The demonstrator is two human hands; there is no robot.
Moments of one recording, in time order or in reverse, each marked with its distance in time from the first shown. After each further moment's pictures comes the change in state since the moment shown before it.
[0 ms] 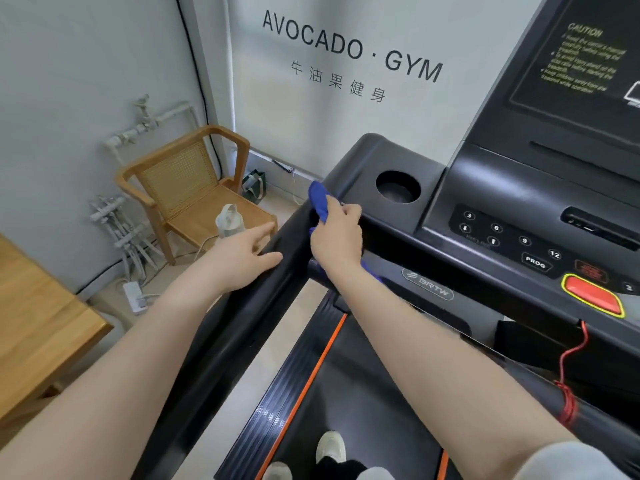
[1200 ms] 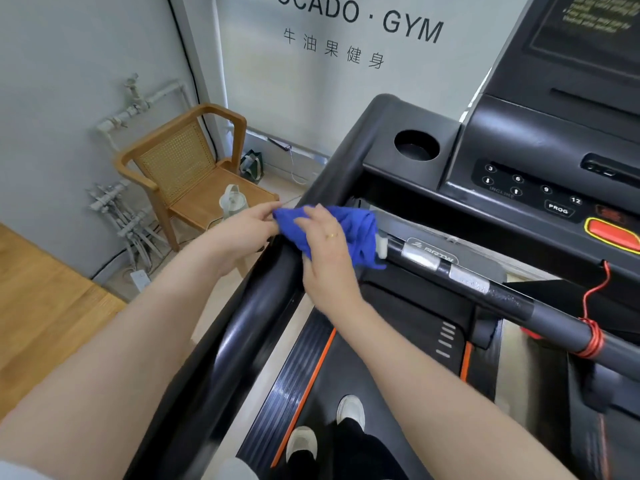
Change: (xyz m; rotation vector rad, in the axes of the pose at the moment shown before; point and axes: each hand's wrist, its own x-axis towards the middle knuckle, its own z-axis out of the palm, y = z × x) left_hand -0.009 -0.033 -0.003 -0.475 -0.128 -0.009; right_hand -0.089 0.014 0.068 0.095 0.076 -0.434
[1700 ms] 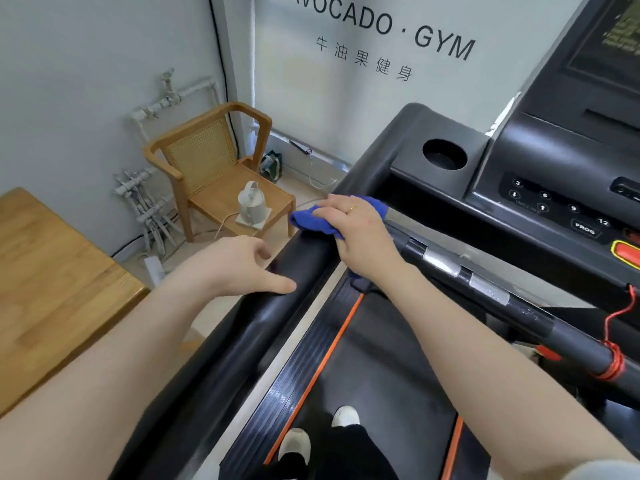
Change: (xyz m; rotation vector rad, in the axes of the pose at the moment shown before) left_hand -0.063 -0.029 -0.020 0.617 0.014 -0.163; right_hand 0.038 0.014 -0.033 -0.281 -0.170 -0.438
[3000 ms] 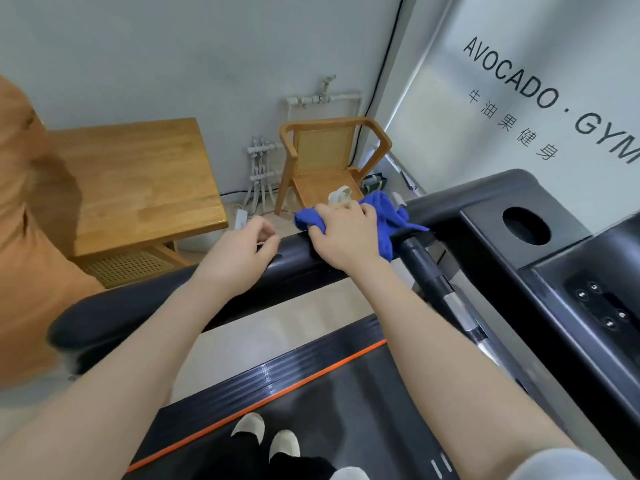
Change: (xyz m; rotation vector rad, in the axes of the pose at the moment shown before) left_hand -0.080 0.010 0.077 -0.415 0.672 -0.253; right_hand 0.017 -0.061 0.002 -0.117 -0.297 -0.170
